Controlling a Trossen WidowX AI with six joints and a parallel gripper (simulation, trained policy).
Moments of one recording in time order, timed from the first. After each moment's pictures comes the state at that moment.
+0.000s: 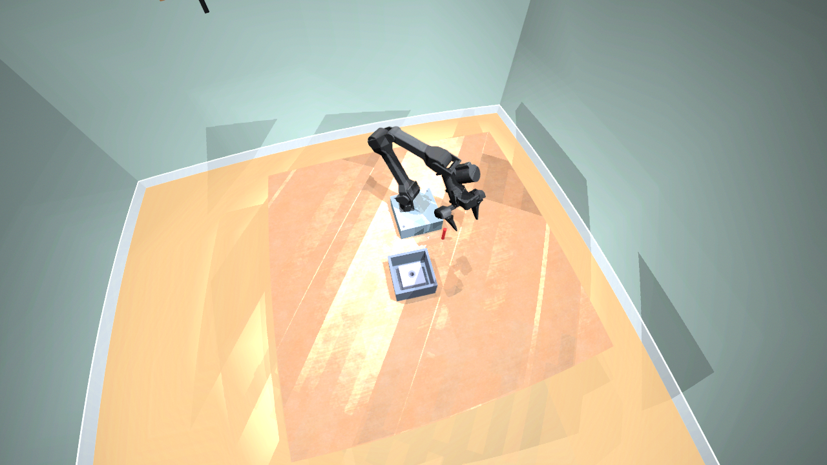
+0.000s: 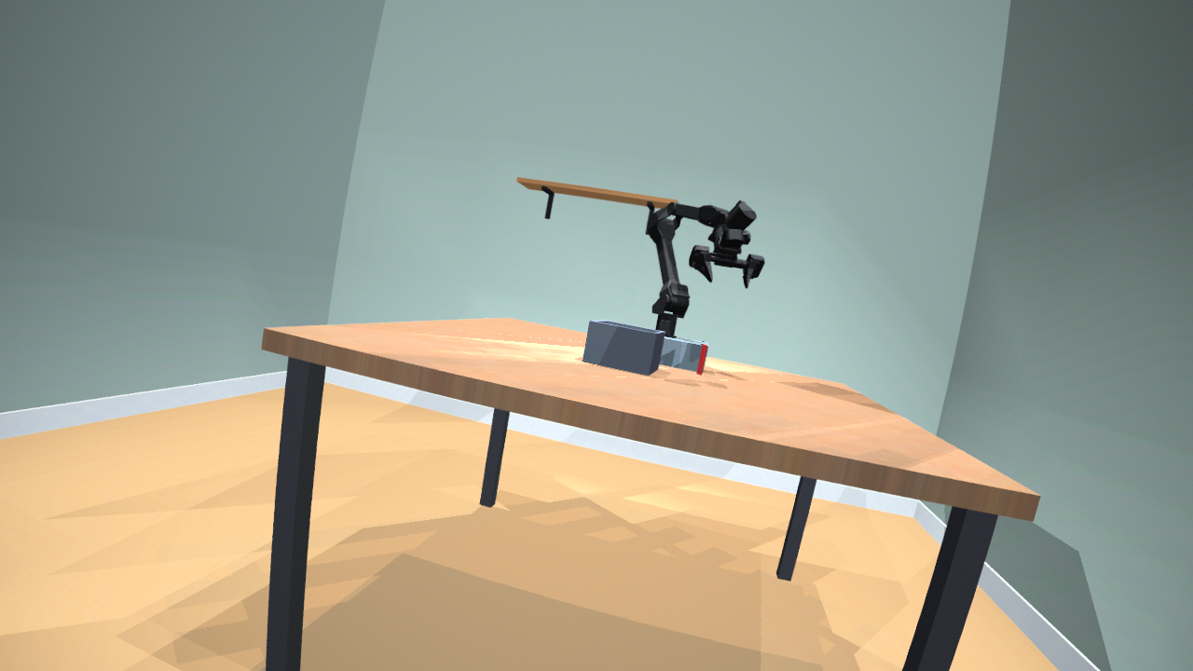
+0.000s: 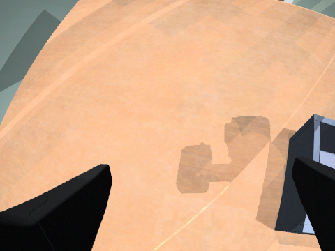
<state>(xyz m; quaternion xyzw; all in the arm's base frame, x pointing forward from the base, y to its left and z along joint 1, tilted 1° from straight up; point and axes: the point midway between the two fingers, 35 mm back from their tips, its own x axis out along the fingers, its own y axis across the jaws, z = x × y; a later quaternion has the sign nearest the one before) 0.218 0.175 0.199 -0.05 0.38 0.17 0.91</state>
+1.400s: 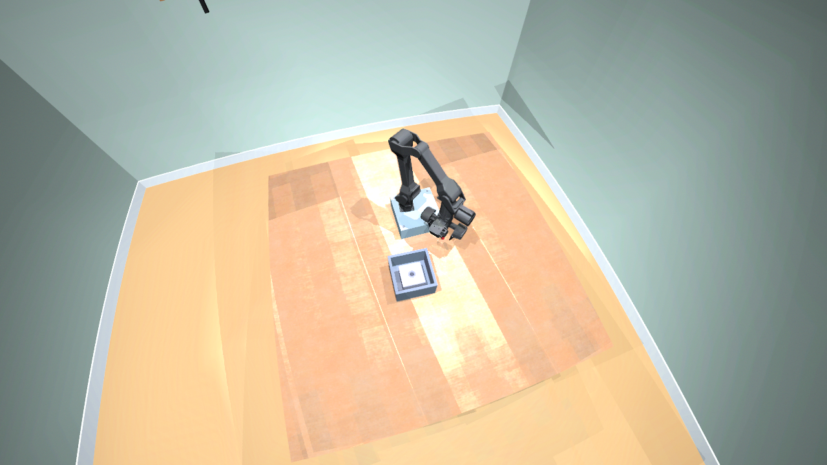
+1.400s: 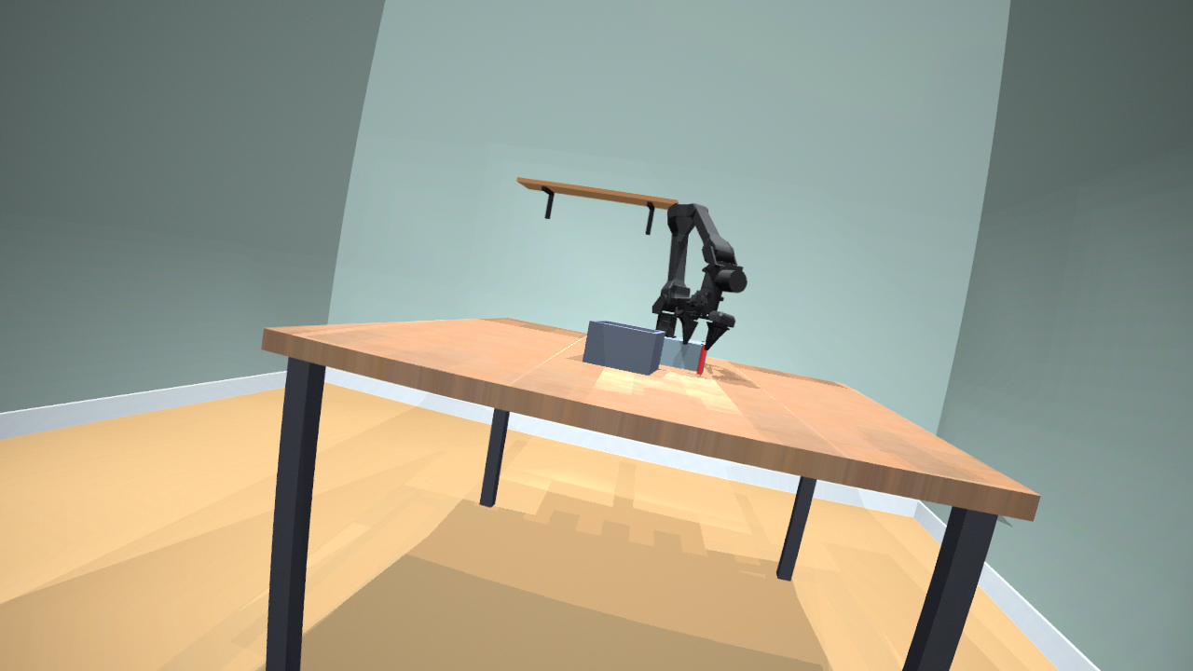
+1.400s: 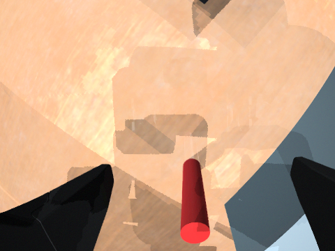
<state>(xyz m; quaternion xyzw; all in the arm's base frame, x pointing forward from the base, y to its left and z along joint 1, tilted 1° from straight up) 0.167 0.124 0.033 0.25 0.61 -0.27 0.70</state>
